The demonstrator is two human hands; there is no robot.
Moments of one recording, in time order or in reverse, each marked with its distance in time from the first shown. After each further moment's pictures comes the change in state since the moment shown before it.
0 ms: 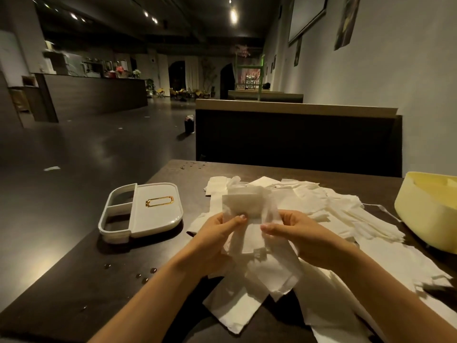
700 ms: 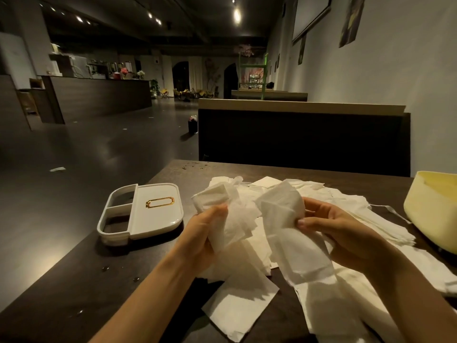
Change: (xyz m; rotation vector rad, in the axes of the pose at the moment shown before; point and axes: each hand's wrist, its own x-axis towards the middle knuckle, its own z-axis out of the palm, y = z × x) left_hand 0.000 0.006 -0.011 -0.288 0.086 0.102; right_hand -0.018 -0.001 -0.038 0.407 -0.139 -0.128
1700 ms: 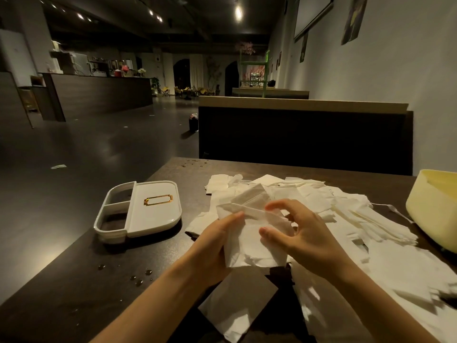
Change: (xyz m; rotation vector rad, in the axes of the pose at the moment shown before) left_hand -0.018 -0.007 0.026 0.079 -0.154 -0.189; right_hand 0.021 0.036 0.028 -0.993 0.411 -0.401
